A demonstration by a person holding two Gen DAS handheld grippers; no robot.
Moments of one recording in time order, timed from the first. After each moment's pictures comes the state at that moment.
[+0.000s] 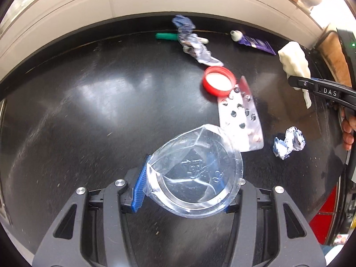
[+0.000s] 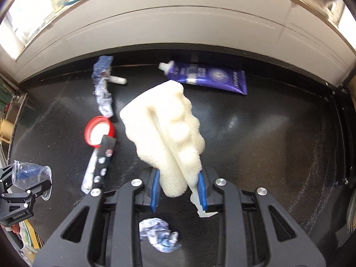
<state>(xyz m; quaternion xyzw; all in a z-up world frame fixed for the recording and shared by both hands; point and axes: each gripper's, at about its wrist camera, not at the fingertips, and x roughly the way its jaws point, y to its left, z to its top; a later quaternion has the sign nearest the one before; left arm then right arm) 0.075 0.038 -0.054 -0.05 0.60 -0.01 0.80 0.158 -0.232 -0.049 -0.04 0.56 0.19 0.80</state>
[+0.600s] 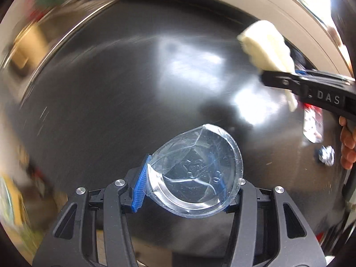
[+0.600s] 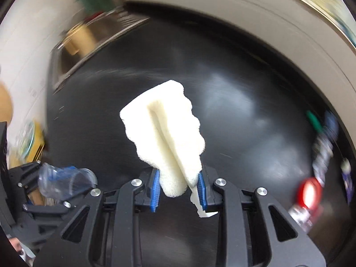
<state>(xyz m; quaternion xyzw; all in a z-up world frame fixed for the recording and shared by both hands) -0.119 0.190 -0.054 -0.23 0.56 0.23 0.76 0.005 0.093 -0.025 -0.24 0.50 0.49 0.68</state>
